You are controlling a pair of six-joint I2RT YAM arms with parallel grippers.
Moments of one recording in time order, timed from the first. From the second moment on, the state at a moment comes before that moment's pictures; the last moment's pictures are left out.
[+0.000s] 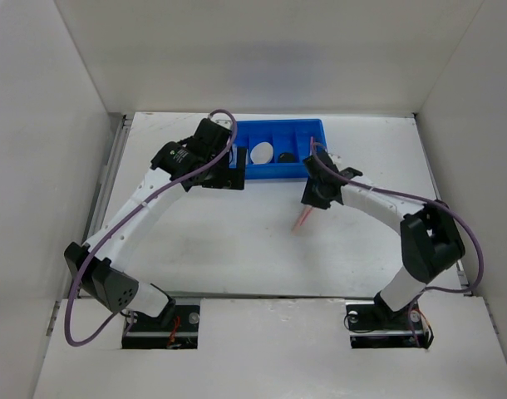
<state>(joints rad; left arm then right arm) -0.60 1.43 1.57 -1.07 -0.18 -0.40 0.51 1.63 1.16 -0.55 0.24 0.74</state>
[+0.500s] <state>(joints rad) -0.60 1.43 1.55 -1.07 -0.17 -0.39 0.56 1.74 1.13 -0.49 0.21 0.84</state>
